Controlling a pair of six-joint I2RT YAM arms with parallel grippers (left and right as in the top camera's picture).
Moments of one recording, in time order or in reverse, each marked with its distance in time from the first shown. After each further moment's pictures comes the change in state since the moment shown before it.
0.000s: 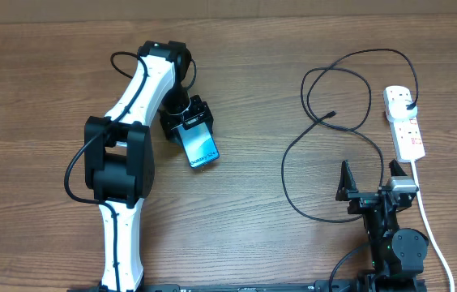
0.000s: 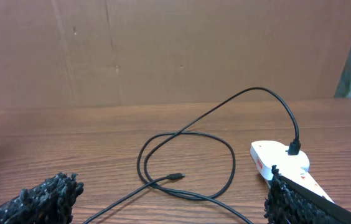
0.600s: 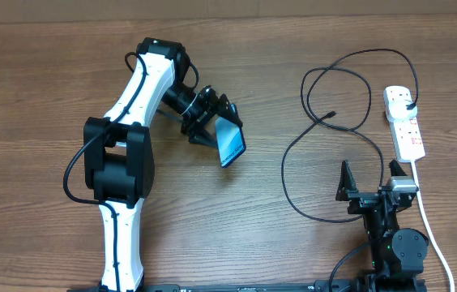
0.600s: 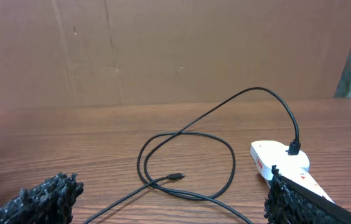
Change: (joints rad) left arm 0.000 0.000 0.027 -0.164 0.601 0.261; right arm 0.000 0.000 0.000 0.000 0.000 -0.001
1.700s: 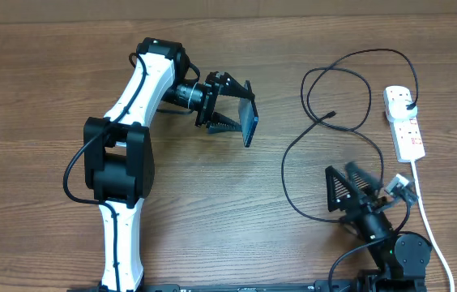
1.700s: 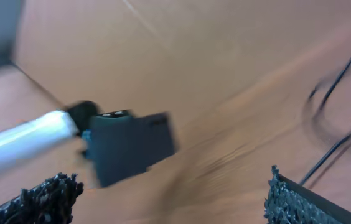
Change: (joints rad) left arm 0.000 0.000 0.000 -0.020 0.469 0.033; right arm 0.000 0.000 0.000 0.097 -0.403 0.850
